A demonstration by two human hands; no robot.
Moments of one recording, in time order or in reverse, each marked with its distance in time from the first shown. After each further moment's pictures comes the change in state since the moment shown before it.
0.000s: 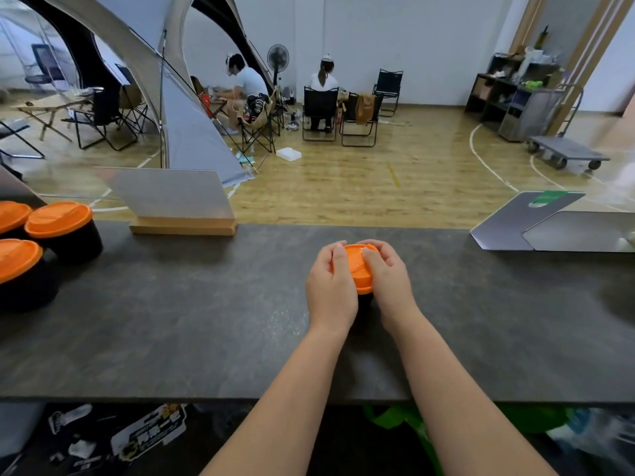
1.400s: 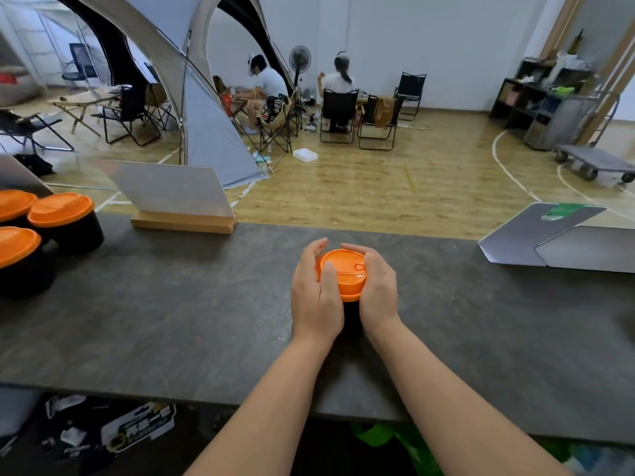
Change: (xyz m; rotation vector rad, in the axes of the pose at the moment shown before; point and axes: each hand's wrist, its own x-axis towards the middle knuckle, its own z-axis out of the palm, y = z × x) left_hand 0.006 -0.023 0.002 0.097 0.086 0.266; right_hand 0.006 0.009 0.004 0.093 -0.005 -0.135
